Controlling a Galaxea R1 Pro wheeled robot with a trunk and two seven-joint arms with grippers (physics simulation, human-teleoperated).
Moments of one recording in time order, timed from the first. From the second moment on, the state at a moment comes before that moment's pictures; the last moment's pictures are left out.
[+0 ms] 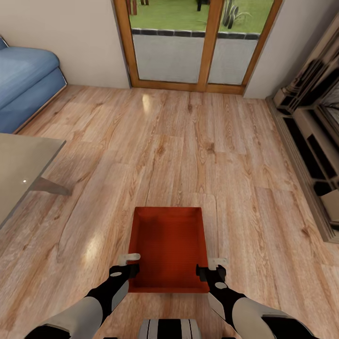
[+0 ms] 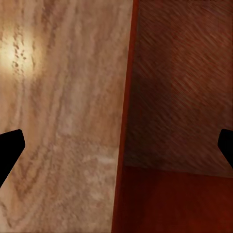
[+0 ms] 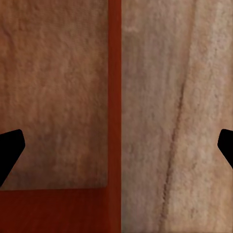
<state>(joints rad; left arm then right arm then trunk) -0.70 -0.10 -0.16 -0.23 0.19 0.02 0.24 -0.76 0.13 -0.07 0.00 0.14 -0.29 -0.21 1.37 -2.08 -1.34</state>
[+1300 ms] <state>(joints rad) -0.70 -0.10 -0.16 -0.23 0.19 0.02 0.24 -0.76 0.13 -0.07 0.00 0.14 -0.29 -0.21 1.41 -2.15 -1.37</state>
